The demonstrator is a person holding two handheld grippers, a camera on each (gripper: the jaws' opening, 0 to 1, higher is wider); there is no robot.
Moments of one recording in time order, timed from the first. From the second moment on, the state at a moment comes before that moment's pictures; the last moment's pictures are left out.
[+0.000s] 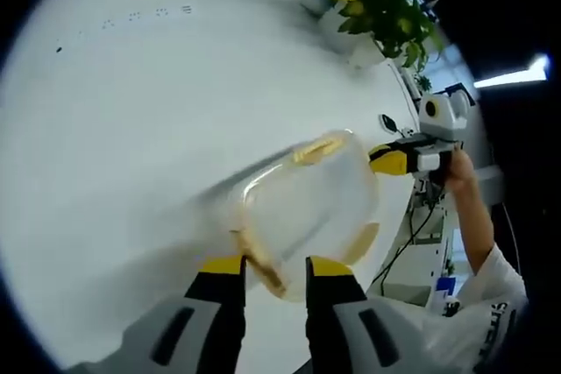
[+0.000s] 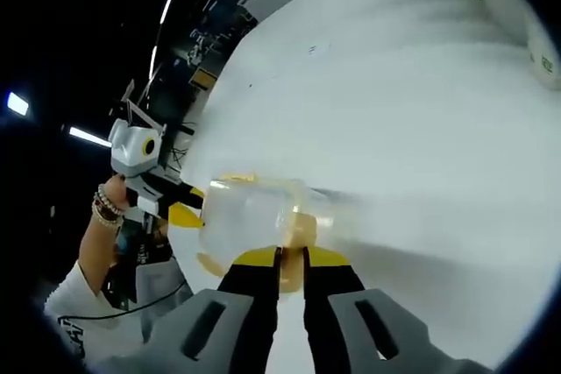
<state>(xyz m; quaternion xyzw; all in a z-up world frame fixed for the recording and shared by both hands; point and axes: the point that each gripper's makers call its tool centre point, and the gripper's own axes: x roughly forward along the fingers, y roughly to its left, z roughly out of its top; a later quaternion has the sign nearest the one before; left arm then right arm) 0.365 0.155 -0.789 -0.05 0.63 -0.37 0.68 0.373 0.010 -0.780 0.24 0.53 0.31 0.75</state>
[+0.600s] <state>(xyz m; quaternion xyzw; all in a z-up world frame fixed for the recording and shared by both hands) 0.355 0.162 -0.792 -0.06 0.62 -0.37 0.68 0.372 0.000 -0.779 0.32 0.51 0.31 0.74</state>
